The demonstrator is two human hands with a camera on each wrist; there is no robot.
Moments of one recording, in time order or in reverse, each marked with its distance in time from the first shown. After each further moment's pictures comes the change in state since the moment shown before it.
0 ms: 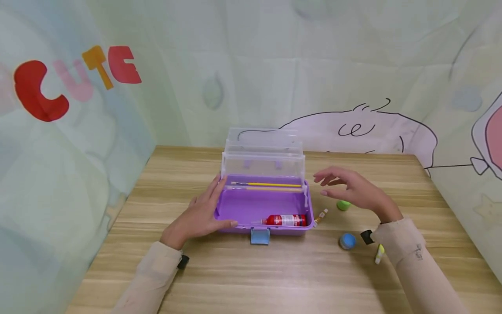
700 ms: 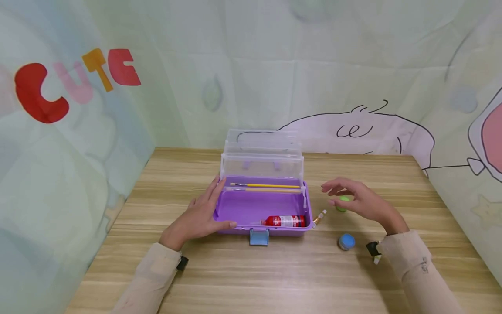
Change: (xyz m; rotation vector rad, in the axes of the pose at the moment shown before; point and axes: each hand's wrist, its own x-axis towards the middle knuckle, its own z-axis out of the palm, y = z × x) left_hand -0.001 0.002 -0.001 0.000 -0.002 -0.010; right_hand -0.031 0.021 0.009 0.012 0.010 0.056
